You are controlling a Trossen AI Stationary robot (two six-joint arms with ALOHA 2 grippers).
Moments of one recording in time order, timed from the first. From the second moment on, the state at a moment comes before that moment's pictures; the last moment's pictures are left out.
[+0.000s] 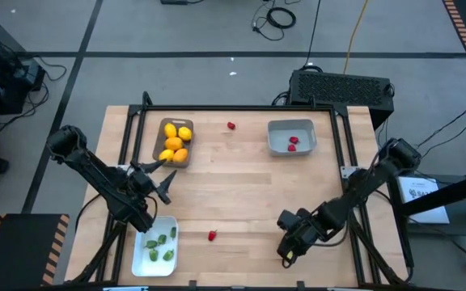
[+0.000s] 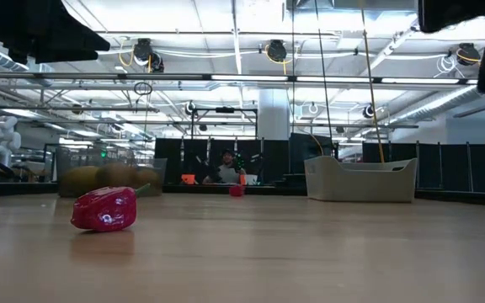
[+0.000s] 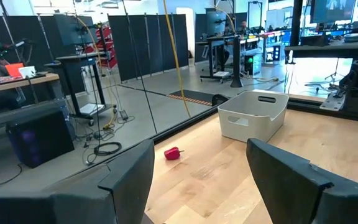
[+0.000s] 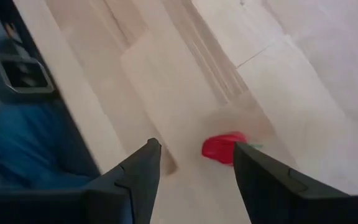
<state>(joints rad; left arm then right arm) -0.80 1.35 0.70 -1.47 -1.51 -2.05 0.67 1.58 1.04 -0.57 0.10 1.31</state>
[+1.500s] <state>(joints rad) -0.80 1.35 0.70 -1.47 -1.51 -2.05 0.66 1.82 1.11 -0.59 0.16 1.03</state>
